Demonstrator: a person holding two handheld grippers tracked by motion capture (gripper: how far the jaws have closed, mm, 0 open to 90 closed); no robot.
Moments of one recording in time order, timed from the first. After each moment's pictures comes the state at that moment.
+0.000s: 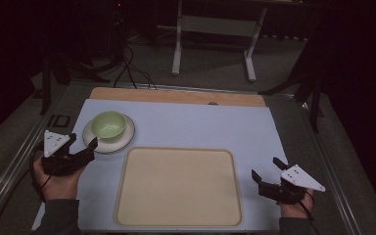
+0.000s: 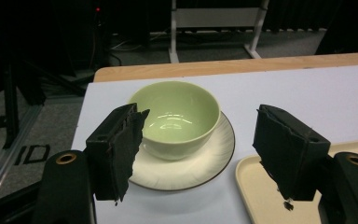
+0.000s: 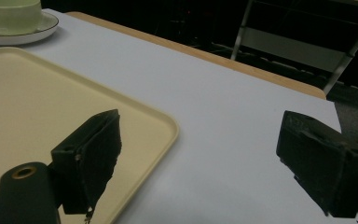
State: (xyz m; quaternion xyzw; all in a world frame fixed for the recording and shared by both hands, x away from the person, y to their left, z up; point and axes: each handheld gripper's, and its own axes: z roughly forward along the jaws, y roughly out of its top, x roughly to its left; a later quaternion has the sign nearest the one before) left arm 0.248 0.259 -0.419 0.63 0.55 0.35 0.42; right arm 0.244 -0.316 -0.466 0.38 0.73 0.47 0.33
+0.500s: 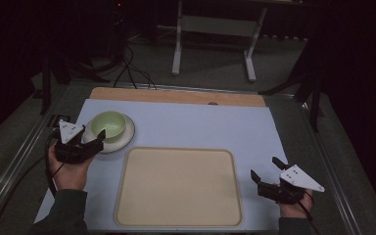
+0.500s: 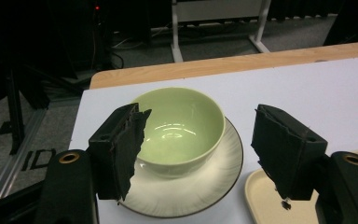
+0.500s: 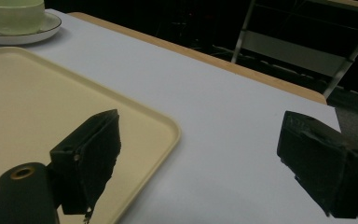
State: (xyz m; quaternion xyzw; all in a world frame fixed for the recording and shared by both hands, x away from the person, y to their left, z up) left arm 0.285 0.248 -0.423 0.65 0.55 0.36 0.39; right arm 0.244 -0.313 -0.464 0.37 0.73 0.47 0.33
